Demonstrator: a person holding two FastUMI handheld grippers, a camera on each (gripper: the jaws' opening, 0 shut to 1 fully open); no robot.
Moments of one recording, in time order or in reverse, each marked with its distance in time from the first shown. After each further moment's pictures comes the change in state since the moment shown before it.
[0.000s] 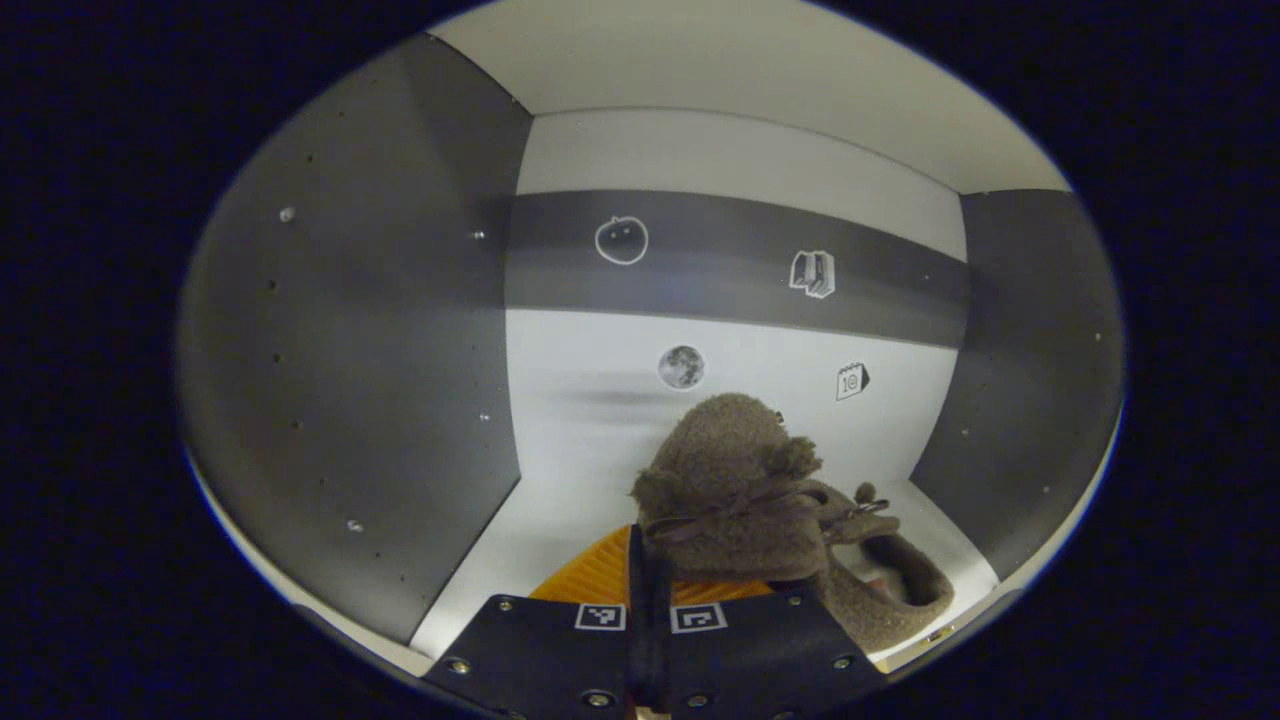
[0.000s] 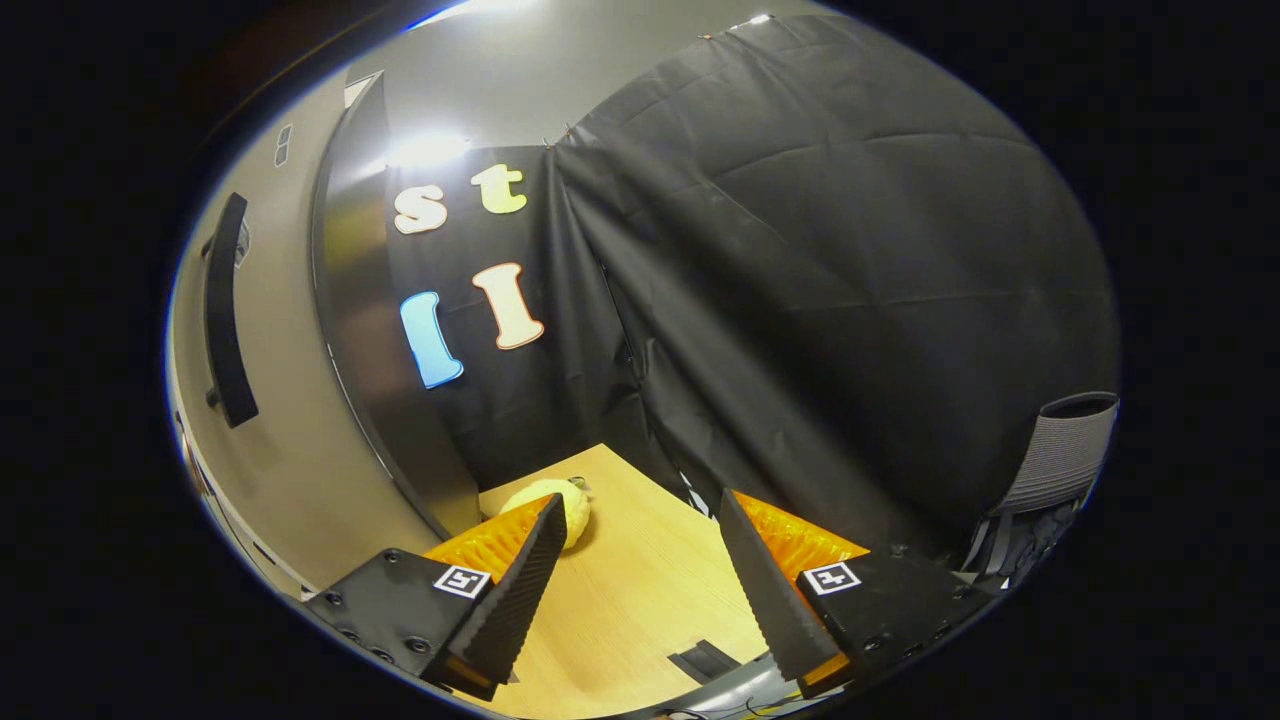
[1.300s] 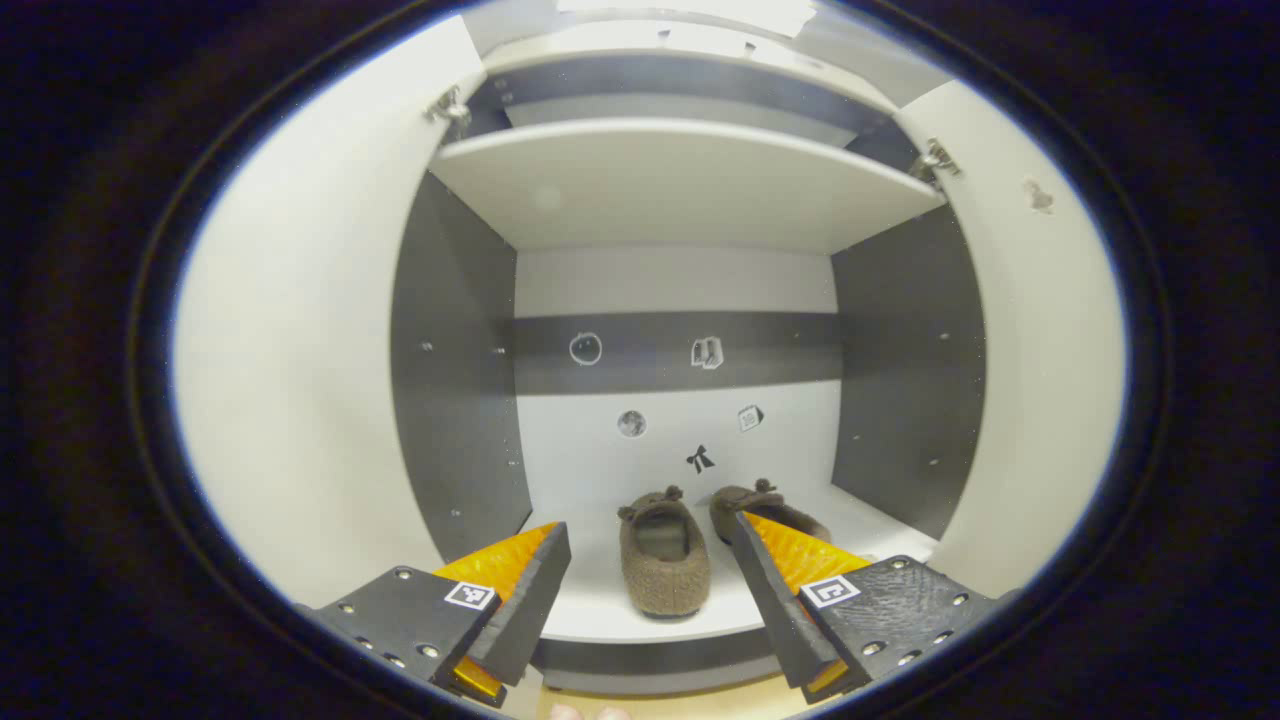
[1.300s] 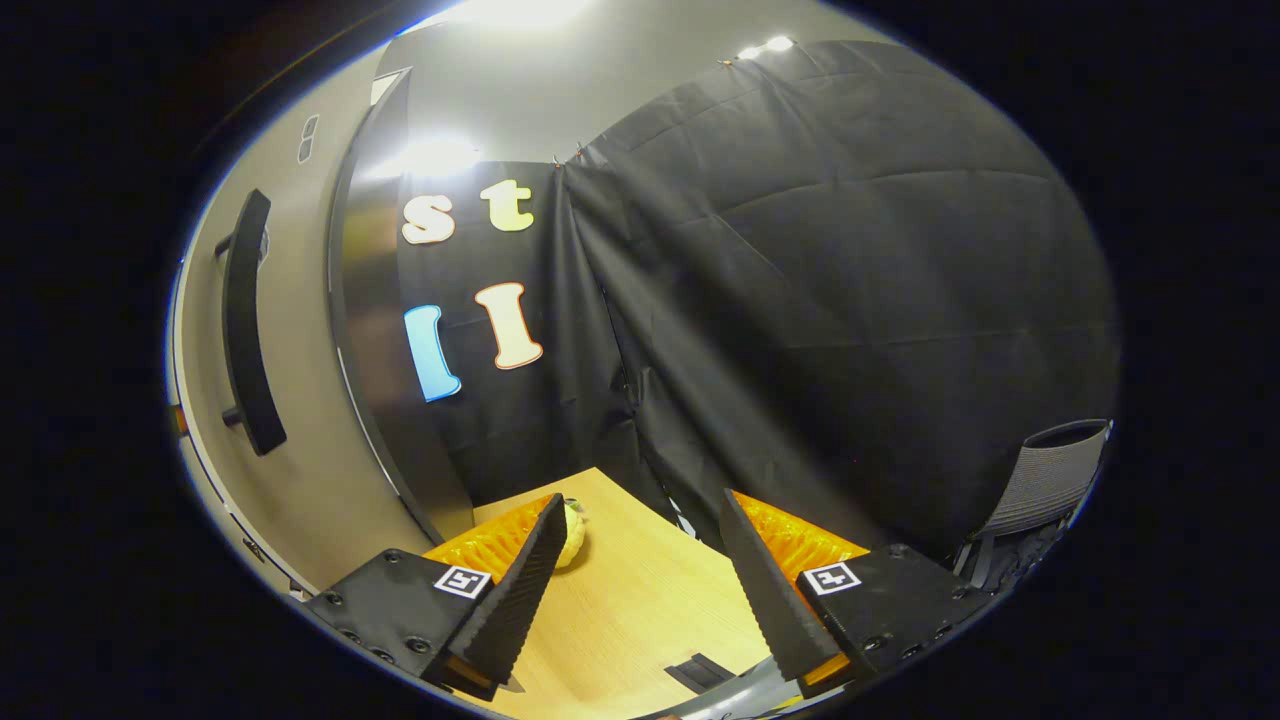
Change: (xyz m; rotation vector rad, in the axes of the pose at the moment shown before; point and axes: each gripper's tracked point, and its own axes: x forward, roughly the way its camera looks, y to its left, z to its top) left arm -0.206 -0.022 0.016 0.122 -0.305 -0.108; right arm -0.027 0.015 0.035 -0.057 -0.084 -0.059
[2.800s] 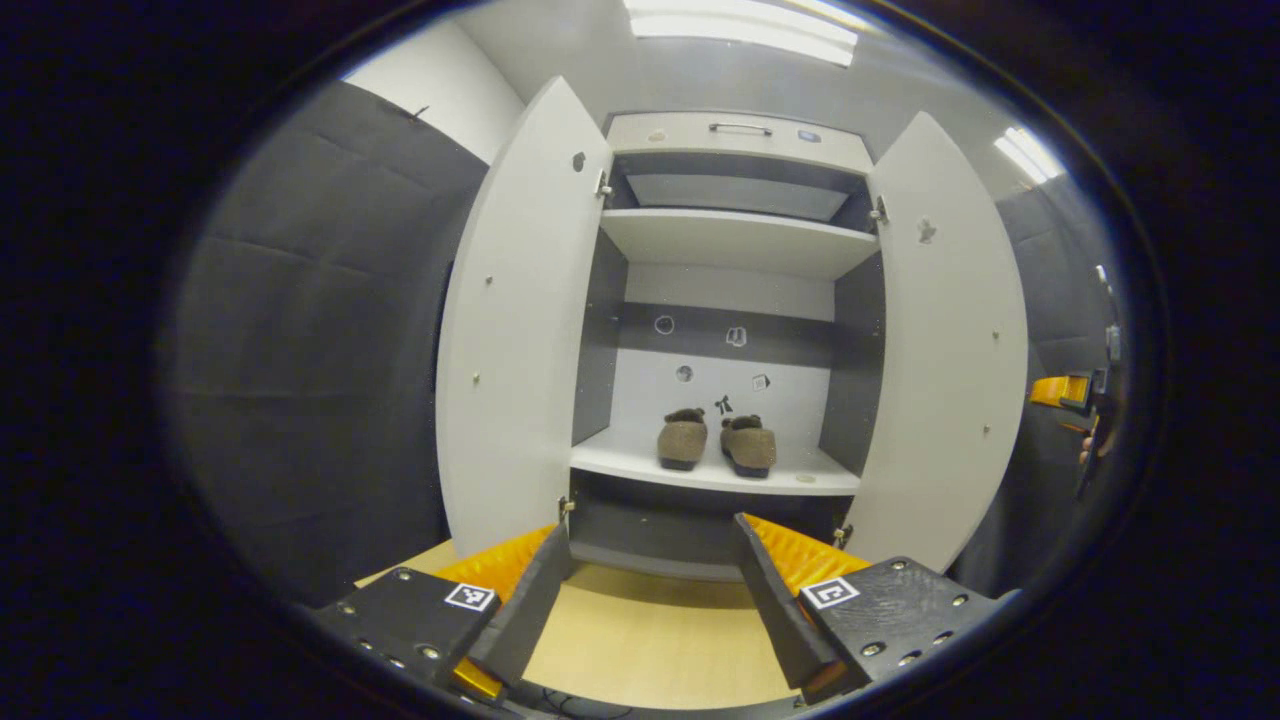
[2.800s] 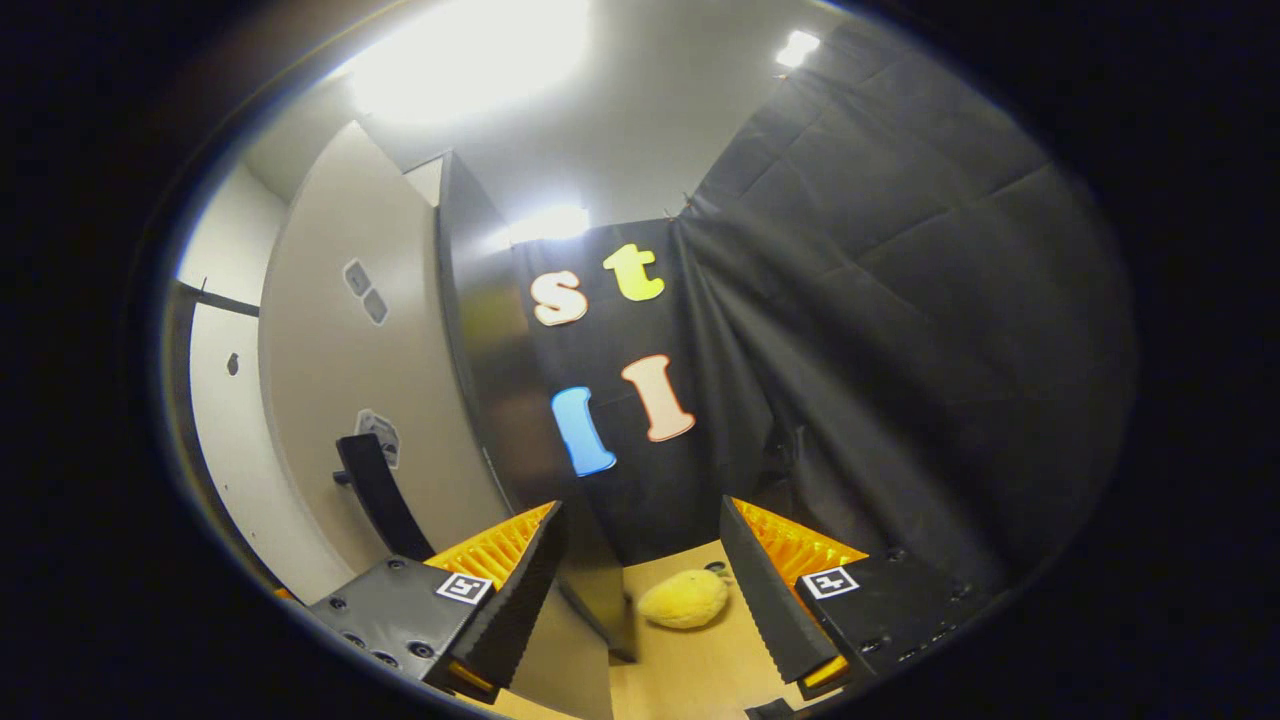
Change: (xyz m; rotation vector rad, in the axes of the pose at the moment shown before) left arm -0.270 -0.066 -0.077 -0.140 0.019 0.249; right arm -0.002 0.092 0.103 0.076 -0.095 0.544
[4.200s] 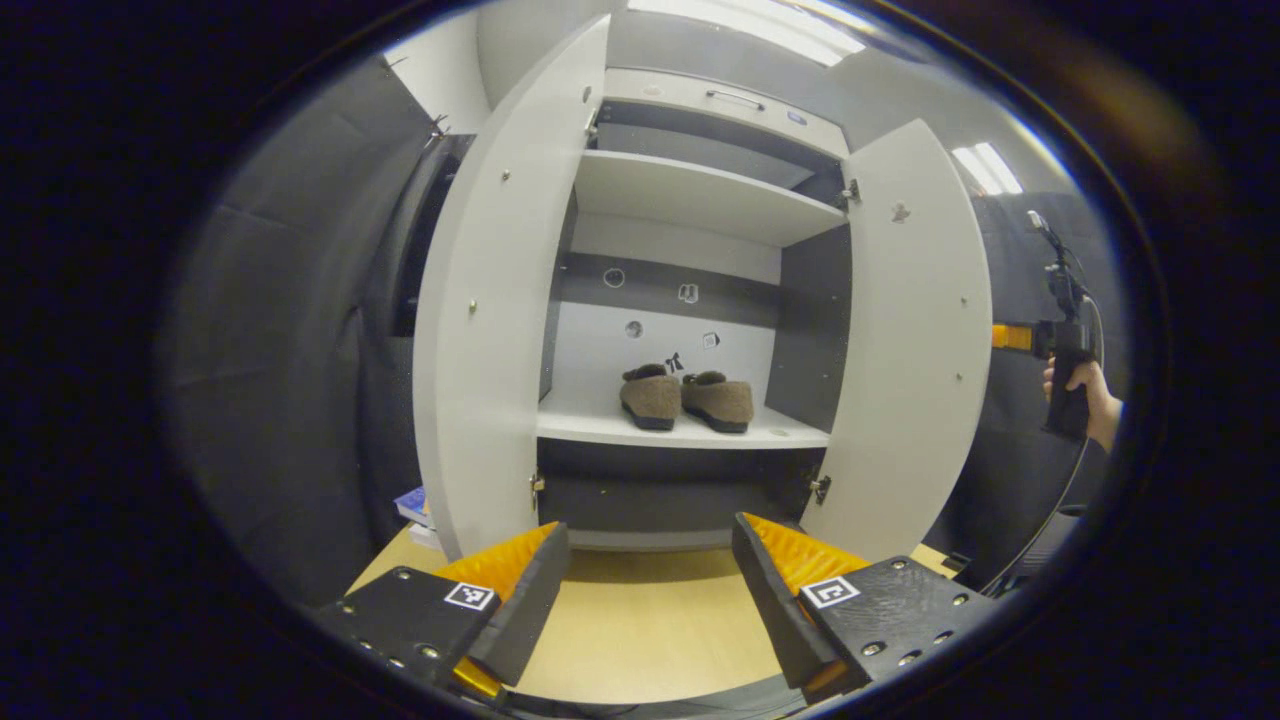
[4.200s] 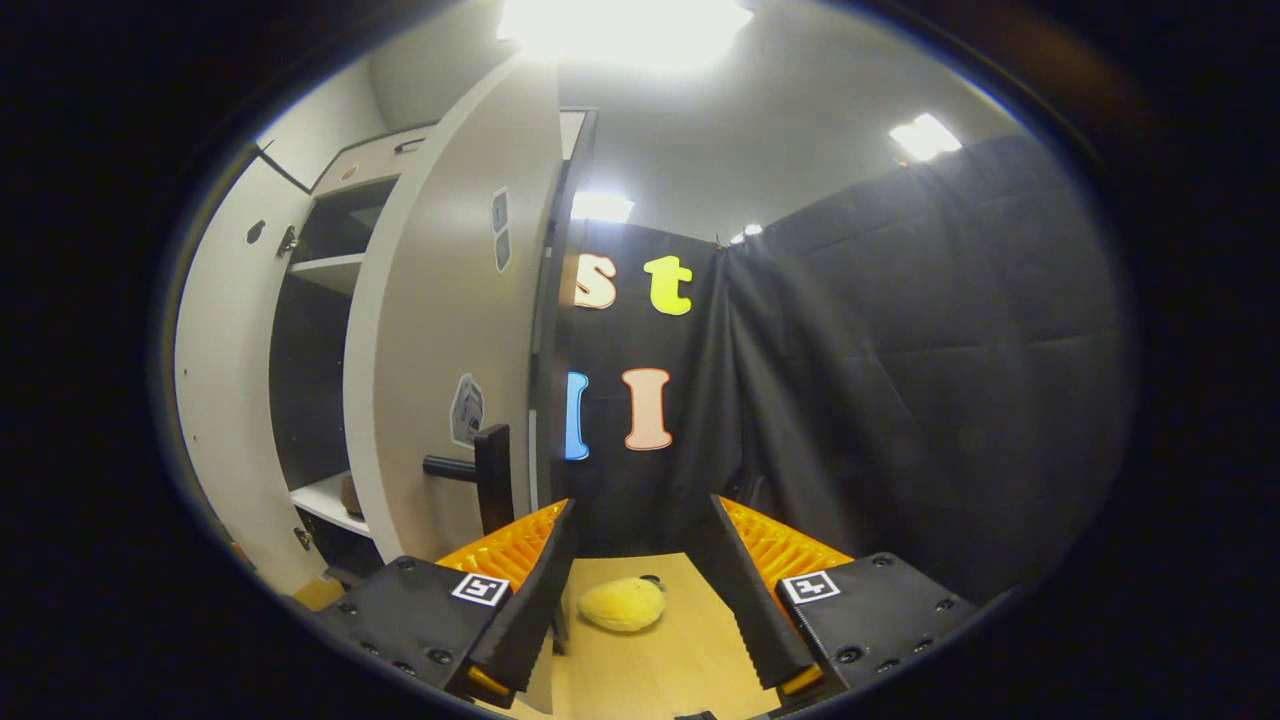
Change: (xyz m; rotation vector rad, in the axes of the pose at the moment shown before) left arm 0.048 0.087 -0.043 -0.018 0.103 -0.318; right arm -0.017 0.070 0.017 -0.375 -0.028 -0.159
